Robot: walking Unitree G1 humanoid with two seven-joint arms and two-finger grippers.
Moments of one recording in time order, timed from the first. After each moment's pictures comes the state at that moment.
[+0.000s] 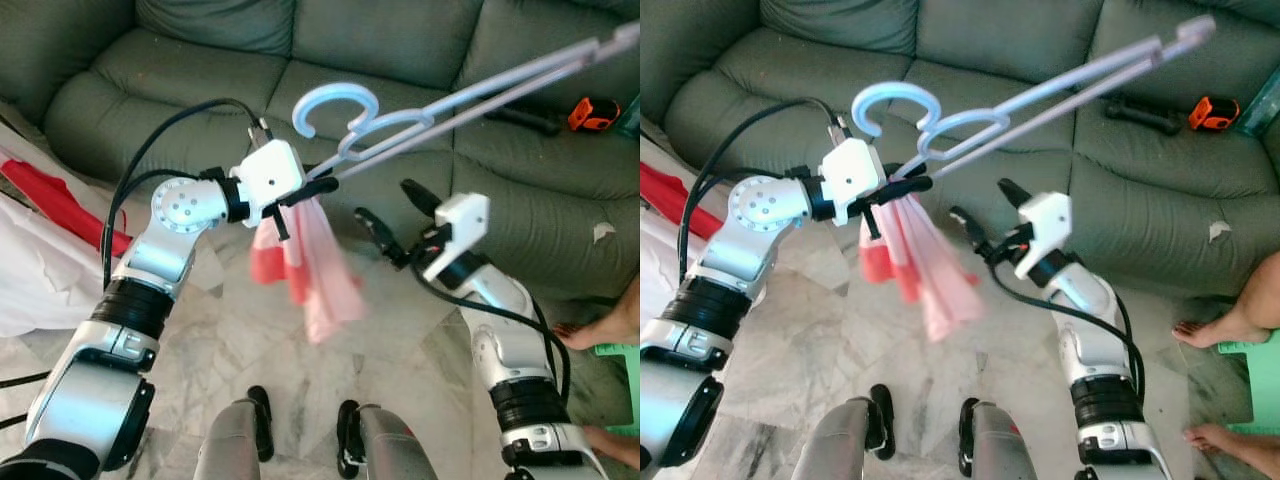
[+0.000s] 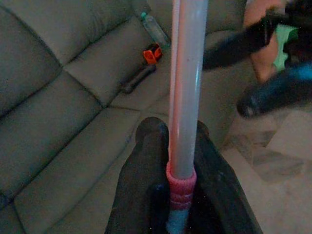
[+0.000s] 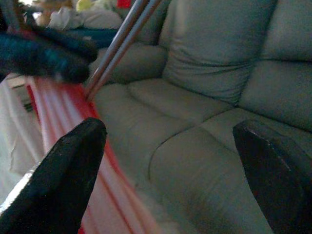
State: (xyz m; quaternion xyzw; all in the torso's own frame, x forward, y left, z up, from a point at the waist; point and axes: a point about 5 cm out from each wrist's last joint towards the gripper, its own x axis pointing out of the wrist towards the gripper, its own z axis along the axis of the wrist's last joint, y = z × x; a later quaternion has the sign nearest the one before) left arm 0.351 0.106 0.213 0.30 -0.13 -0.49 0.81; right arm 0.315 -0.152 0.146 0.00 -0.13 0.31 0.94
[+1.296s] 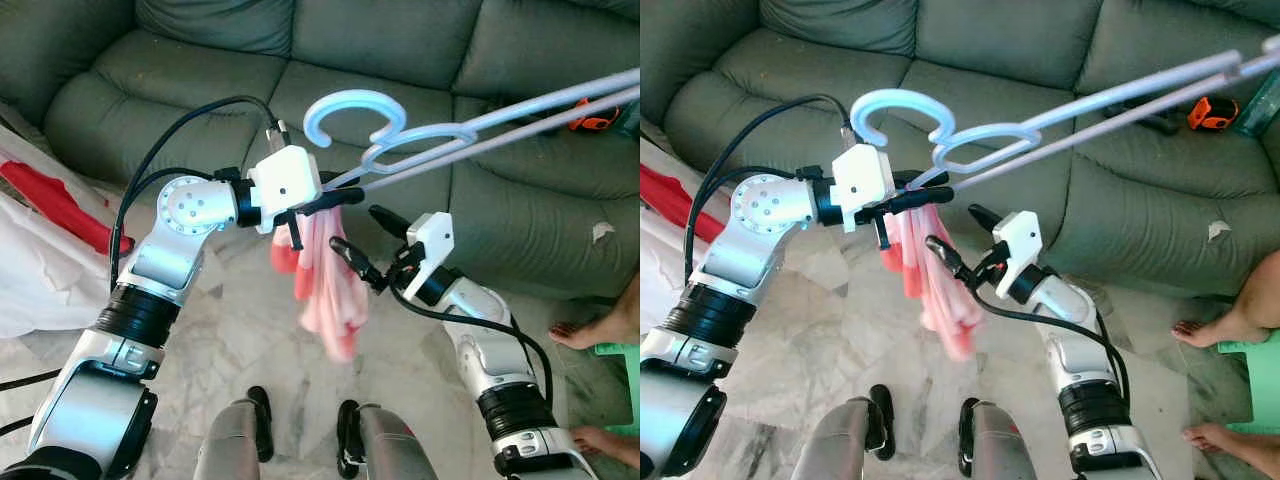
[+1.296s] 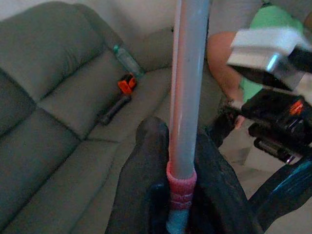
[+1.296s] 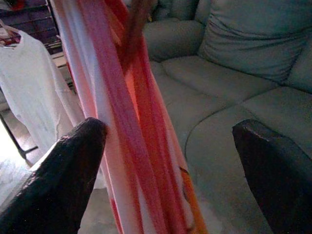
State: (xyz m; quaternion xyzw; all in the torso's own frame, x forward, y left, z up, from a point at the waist) left arm 0.329 0.085 0.232 0.29 -0.16 -0.56 0.76; right arm 0.309 -0.128 0.123 0.00 -0.07 0.39 0.92
